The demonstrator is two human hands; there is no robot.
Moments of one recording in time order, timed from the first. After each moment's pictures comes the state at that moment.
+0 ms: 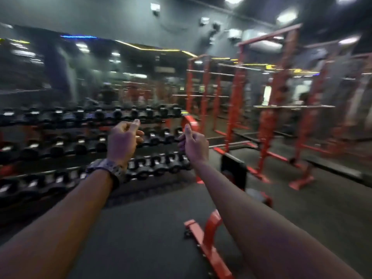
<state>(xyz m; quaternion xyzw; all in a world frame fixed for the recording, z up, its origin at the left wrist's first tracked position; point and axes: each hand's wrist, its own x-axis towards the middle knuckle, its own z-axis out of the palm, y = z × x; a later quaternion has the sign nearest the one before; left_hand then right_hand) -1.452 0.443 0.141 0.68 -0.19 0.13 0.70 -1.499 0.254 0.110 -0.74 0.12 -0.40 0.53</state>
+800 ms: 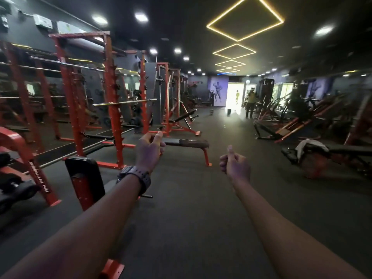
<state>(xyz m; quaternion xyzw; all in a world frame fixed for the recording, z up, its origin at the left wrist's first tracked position) -1.874 0.234 0.134 0.54 -0.49 -0.18 0.66 -2.110 0.169 0.074 -0.50 0.51 -0.63 0.30</state>
